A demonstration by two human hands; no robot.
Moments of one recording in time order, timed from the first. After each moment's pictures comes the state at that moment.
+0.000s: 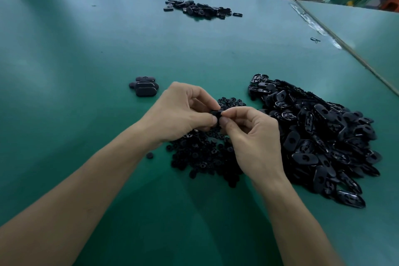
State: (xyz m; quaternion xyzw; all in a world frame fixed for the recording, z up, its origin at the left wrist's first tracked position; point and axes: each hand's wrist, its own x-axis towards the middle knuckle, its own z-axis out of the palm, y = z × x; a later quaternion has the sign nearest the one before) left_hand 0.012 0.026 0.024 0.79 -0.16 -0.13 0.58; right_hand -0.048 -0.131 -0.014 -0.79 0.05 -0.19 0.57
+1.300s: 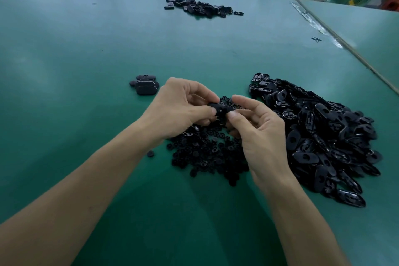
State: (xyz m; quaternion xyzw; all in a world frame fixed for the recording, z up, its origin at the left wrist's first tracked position) left_hand 0.010 0.026 0.024 0.76 -0.14 -0.11 0.62; right_hand -0.052 -0.129 -0.005 -0.70 0.10 -0.16 0.69
